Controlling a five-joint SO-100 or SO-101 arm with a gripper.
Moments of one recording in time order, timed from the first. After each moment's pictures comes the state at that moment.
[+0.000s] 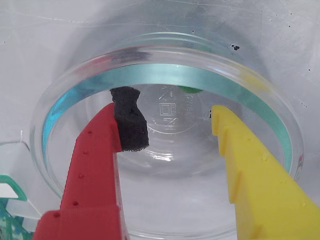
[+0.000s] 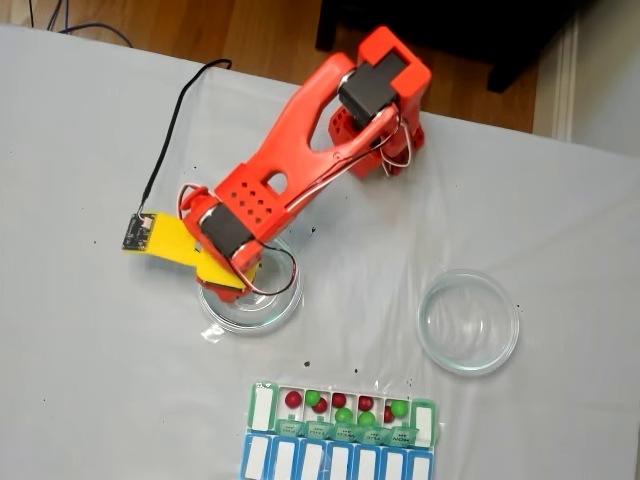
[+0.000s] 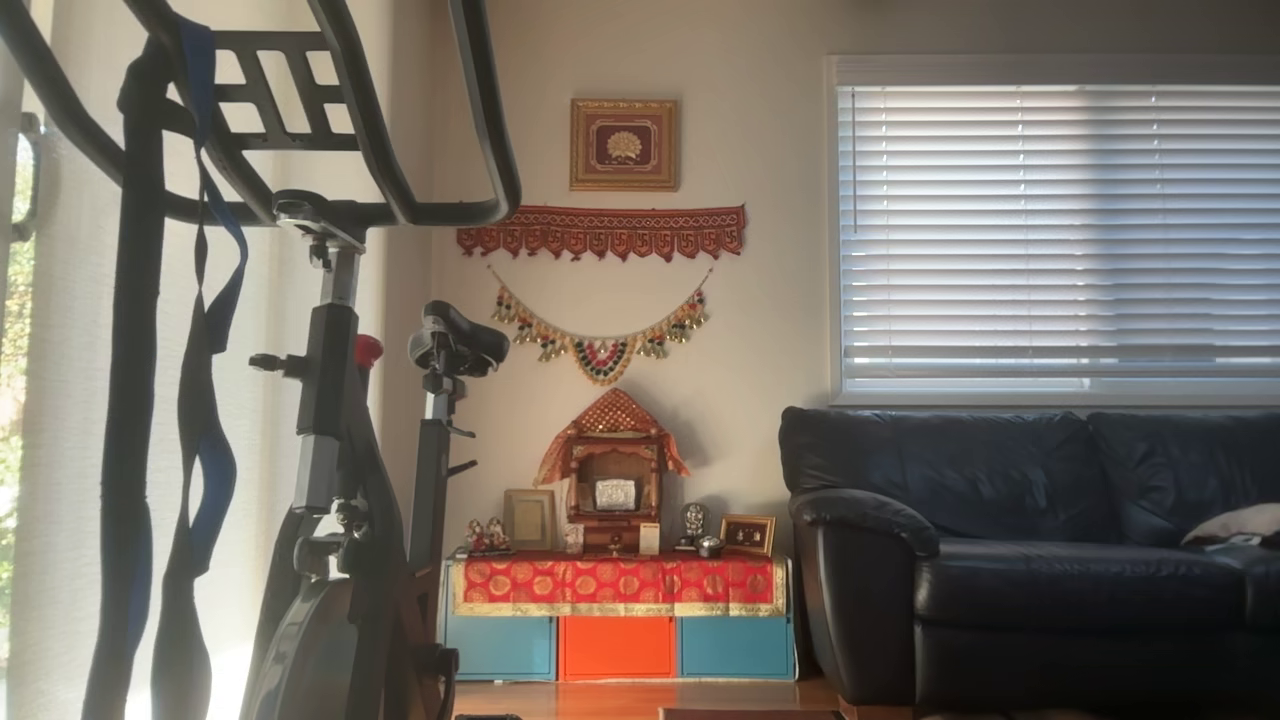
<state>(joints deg) 35.4 101.6 102.0 69.0 -32.3</state>
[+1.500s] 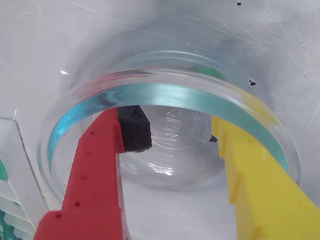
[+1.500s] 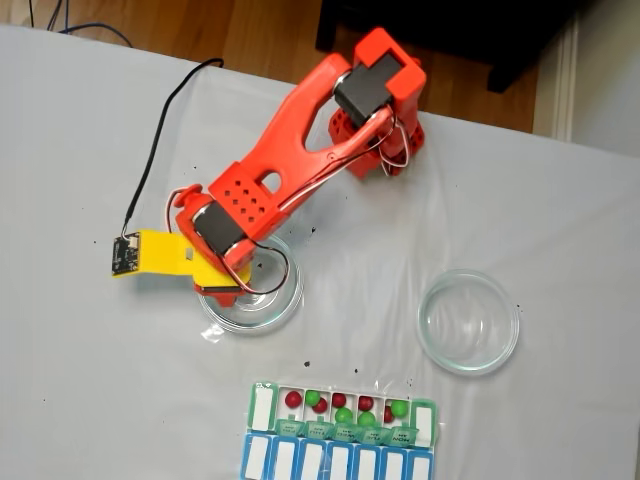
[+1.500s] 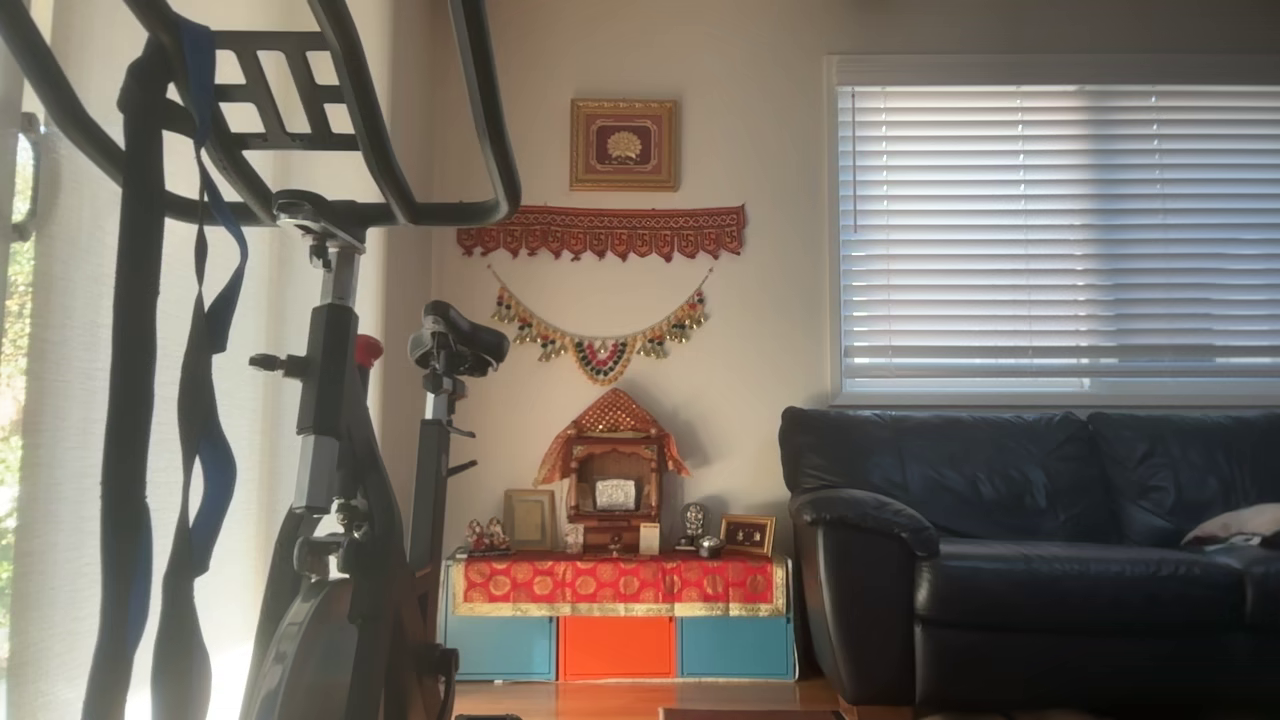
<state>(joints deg) 36.7 99.4 100.5 65.7 -48.0</state>
